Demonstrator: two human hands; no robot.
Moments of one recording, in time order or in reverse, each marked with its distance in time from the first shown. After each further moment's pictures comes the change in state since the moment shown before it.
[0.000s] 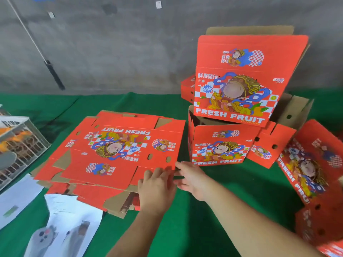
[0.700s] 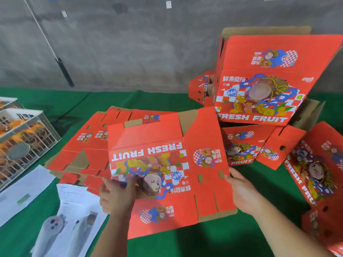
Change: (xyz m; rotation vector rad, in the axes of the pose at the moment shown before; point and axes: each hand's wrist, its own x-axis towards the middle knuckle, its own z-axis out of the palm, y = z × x) left_hand -0.022 -0.106 0.004 -0.649 0.182 -0.951; right_hand -0.023 0.049 -0.116 0.273 0.093 -0.143
